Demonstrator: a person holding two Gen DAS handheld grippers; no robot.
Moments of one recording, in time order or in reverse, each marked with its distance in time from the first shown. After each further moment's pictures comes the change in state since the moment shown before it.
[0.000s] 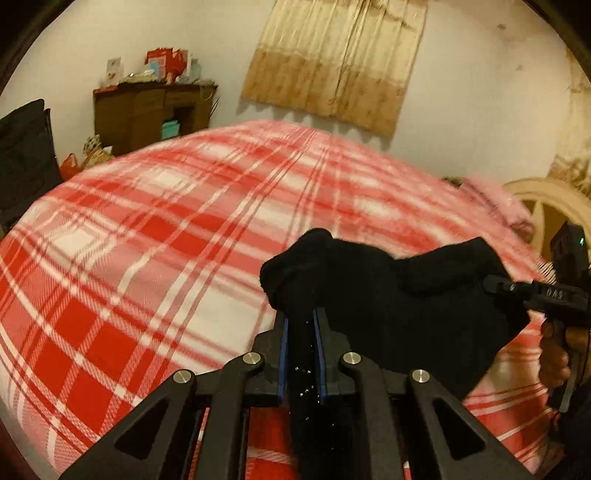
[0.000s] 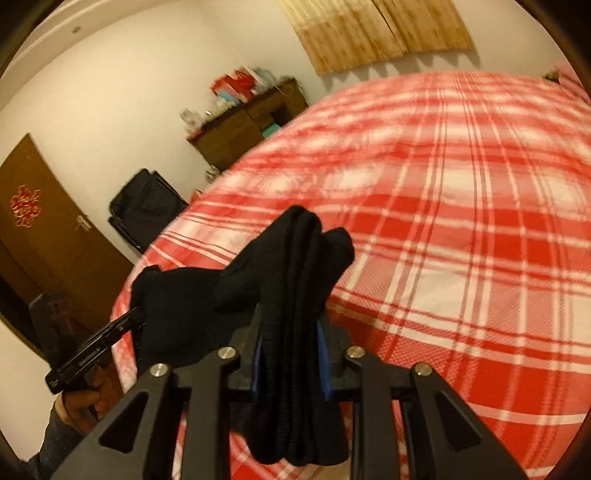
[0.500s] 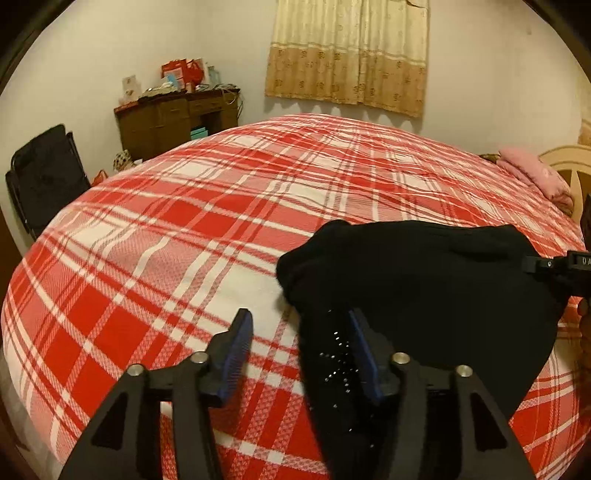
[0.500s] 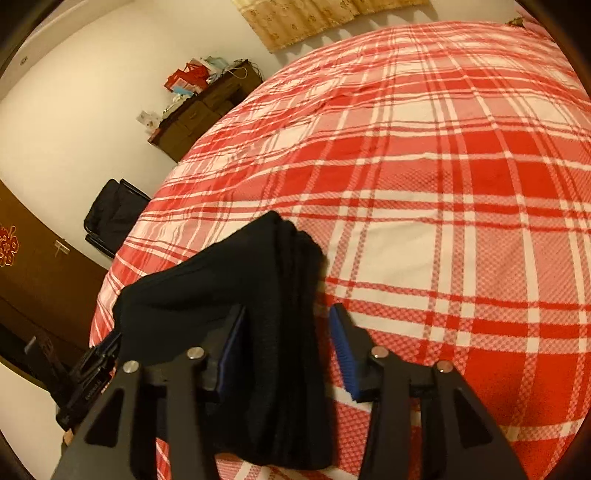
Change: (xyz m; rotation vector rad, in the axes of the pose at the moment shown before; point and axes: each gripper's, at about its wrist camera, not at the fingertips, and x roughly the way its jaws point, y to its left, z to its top) left arm 0.019 -0.003 -0.016 0.063 -0.004 0.180; right arm 0.025 -0.049 -0.009 0.155 0.072 -0.033
